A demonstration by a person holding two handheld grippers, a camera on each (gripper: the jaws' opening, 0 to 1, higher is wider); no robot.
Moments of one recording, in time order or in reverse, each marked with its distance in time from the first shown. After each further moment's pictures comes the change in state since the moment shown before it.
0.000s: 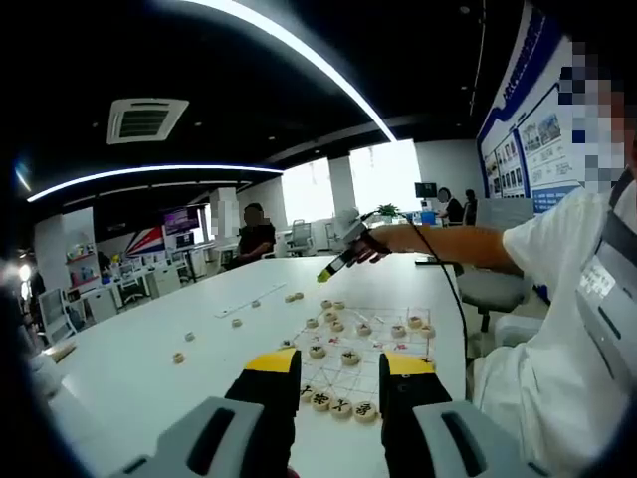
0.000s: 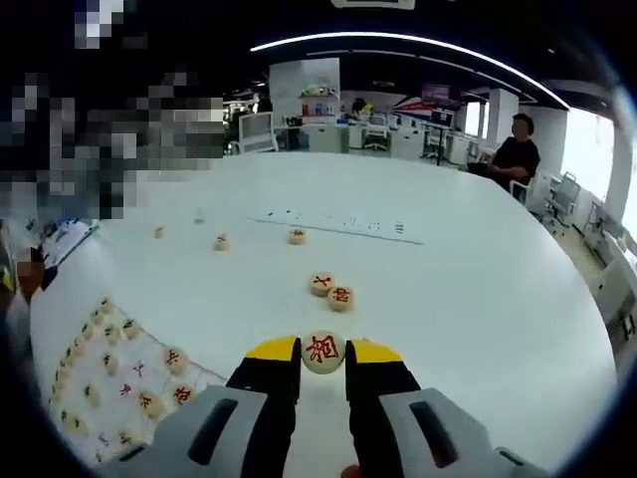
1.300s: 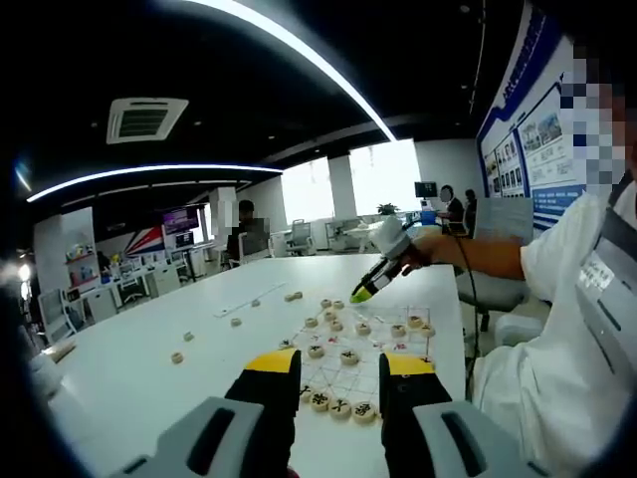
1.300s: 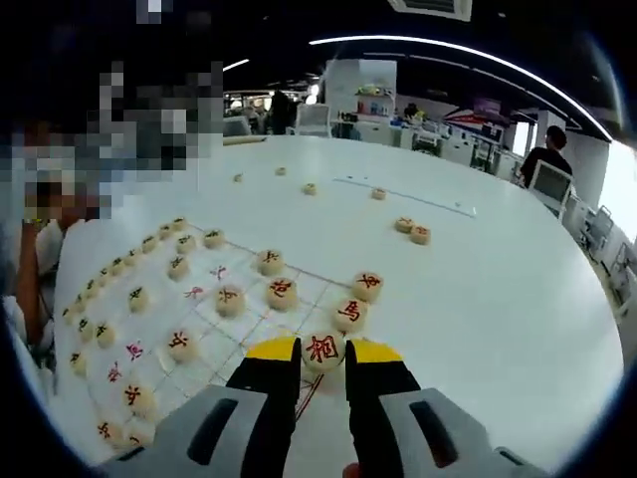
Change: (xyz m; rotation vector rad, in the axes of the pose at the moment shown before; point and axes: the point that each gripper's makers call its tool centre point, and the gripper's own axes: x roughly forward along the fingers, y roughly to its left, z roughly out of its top) left arm 0.002 0.000 0.000 0.000 0.001 -0.002; right arm -0.024 0.067 -0.076 -0.163 0.033 0.142
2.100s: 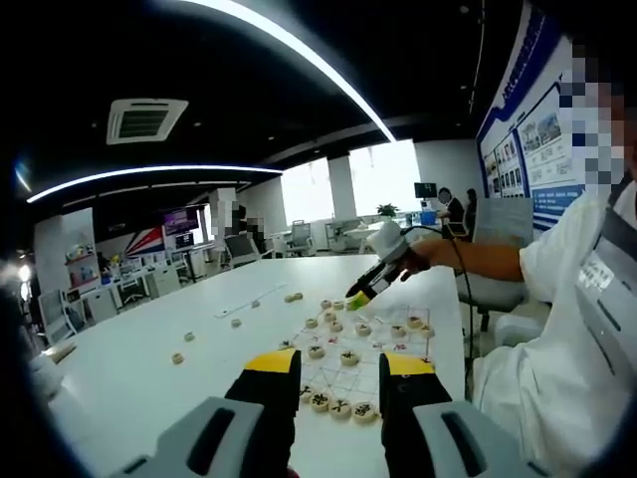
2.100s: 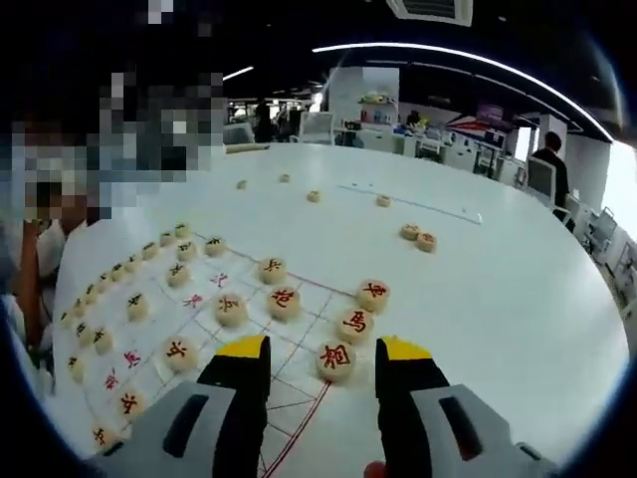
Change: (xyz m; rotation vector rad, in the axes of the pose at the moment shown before) left arm -0.001 -0.001 0.001 0.002 -0.003 0.000; right arm -0.004 0.004 0.007 0.017 -0.064 0.018
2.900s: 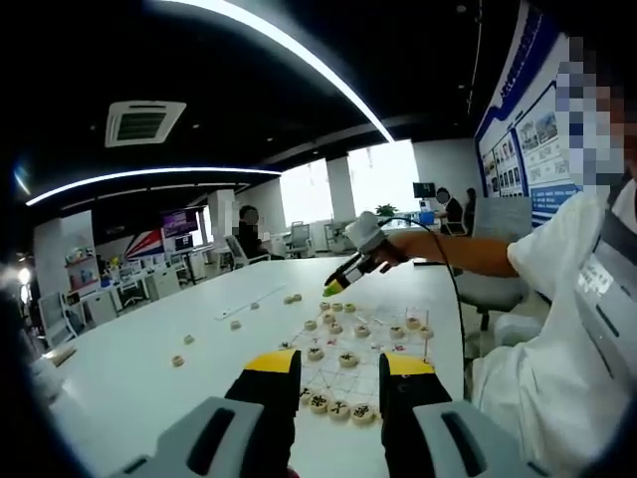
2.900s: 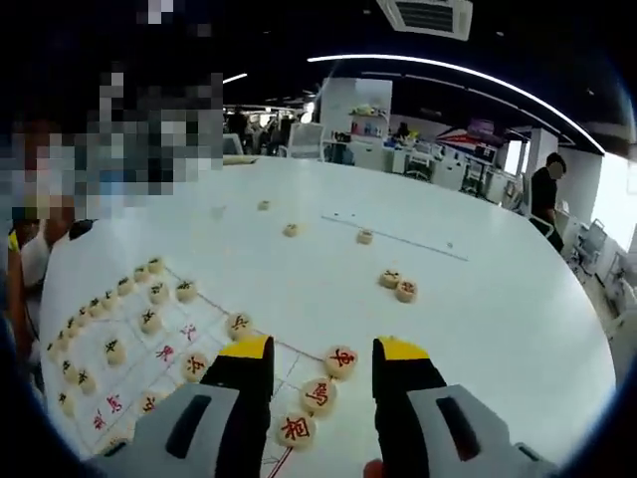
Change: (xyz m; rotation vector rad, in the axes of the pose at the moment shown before) left arm 0.000 -0.002 0.002 0.010 -0.003 -0.002; right arm 0.027 -0.035 0.054 -0.009 -0.036 -0.070
